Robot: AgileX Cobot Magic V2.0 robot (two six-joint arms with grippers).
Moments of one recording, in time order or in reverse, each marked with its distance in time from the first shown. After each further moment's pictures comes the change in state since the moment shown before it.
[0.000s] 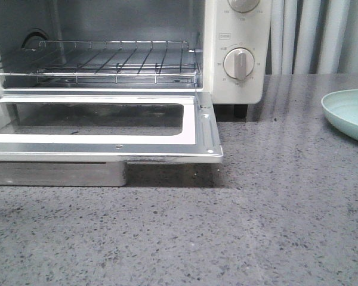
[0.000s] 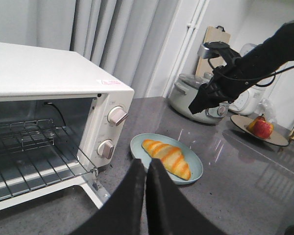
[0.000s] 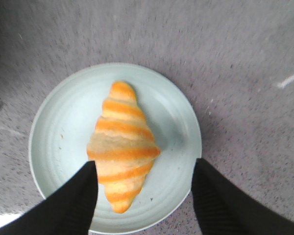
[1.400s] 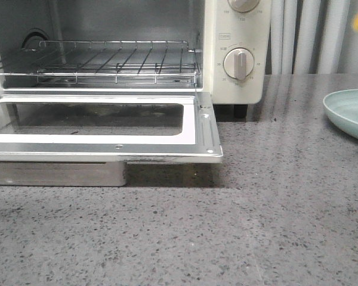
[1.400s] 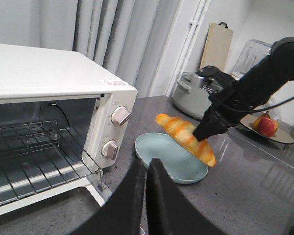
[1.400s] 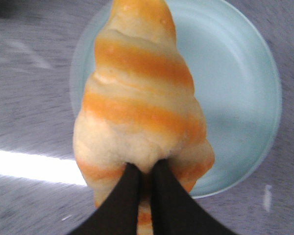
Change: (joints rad) left arm 0.000 0.000 0.000 0.024 -0.004 0.000; right arm 0.151 -0.105 0.171 0.114 -0.022 -0.086
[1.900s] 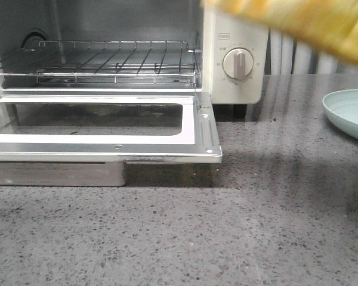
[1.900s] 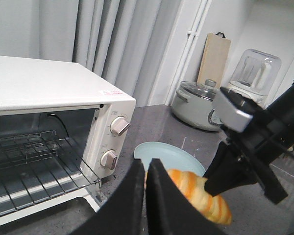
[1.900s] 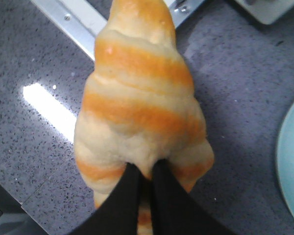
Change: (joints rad) left arm 0.000 0.000 0.000 0.002 -0.032 0.000; right arm 0.513 -0.023 0.000 0.084 0.023 -0.055
